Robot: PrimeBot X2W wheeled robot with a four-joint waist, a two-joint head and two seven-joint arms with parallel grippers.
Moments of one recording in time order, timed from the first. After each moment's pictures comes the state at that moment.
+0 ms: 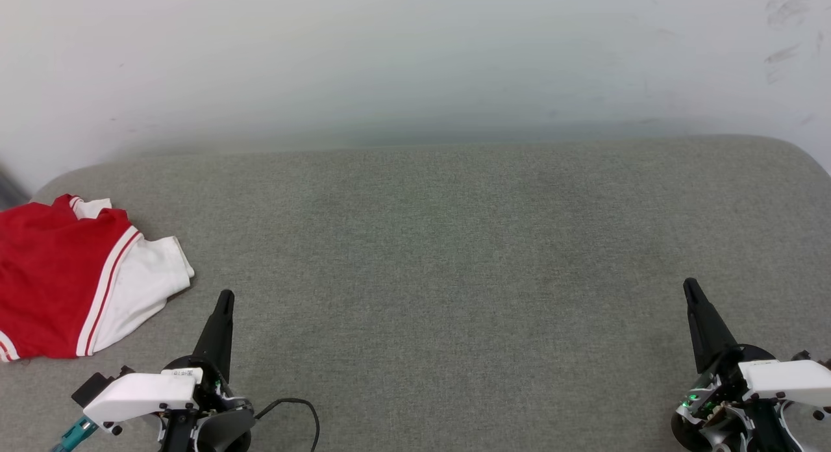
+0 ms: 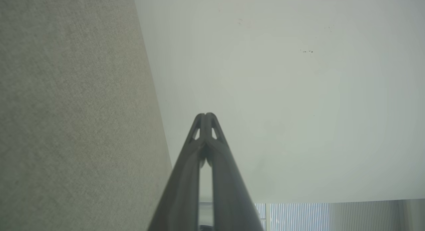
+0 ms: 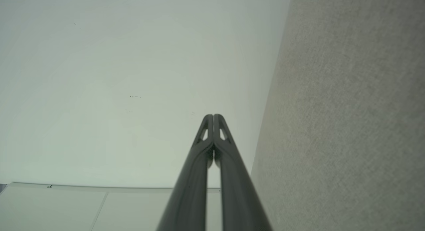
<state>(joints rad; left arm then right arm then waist) -0.11 0.05 0.11 0.25 -1.61 -0.13 0.11 -0.10 -0.05 -0.11 0.25 1.62 0.13 0.11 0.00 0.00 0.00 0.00</state>
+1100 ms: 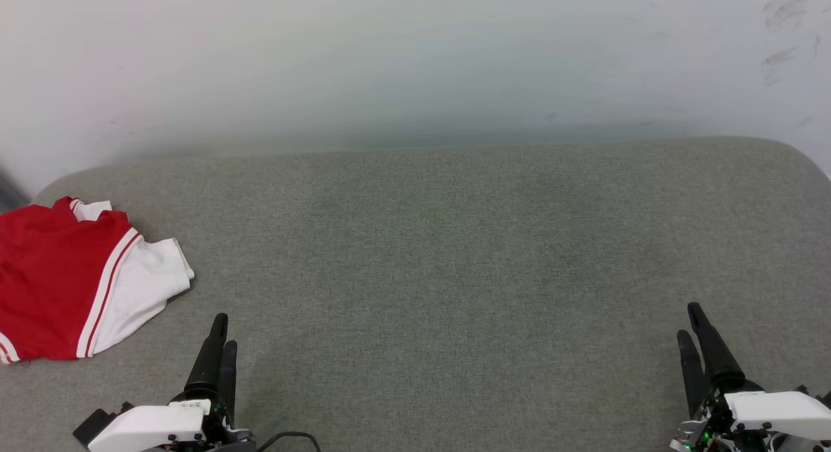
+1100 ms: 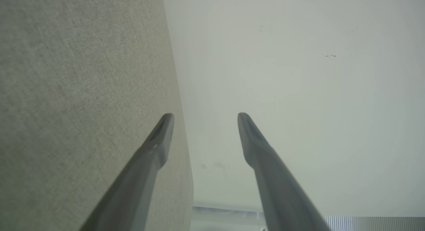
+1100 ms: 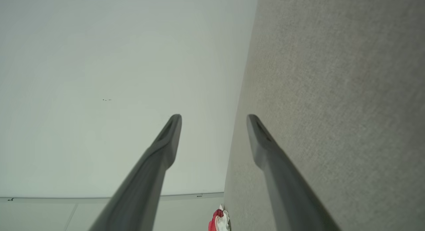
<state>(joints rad) -0.04 0.05 0.10 0.26 -1.57 -0.13 0.05 -0.04 -0.05 -0.10 0.27 1.55 0.13 0.05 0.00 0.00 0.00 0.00</state>
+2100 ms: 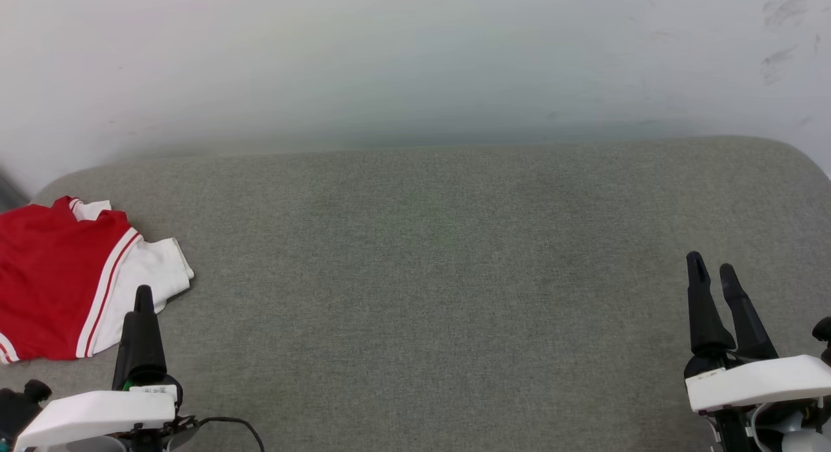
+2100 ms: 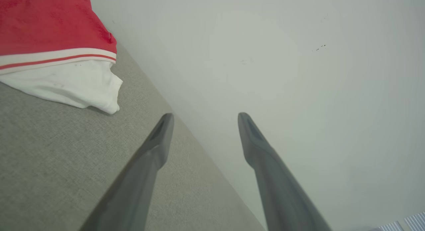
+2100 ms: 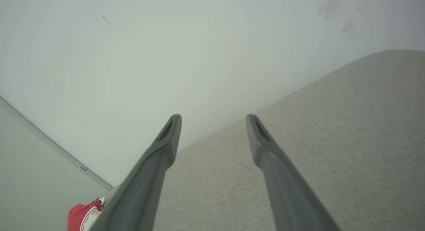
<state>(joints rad) 0.00 0.05 0.23 0.04 -1.06 -0.07 -0.08 -0.03 -0.05 -0.08 0.03 0.68 0.13 -0.07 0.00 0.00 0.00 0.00</state>
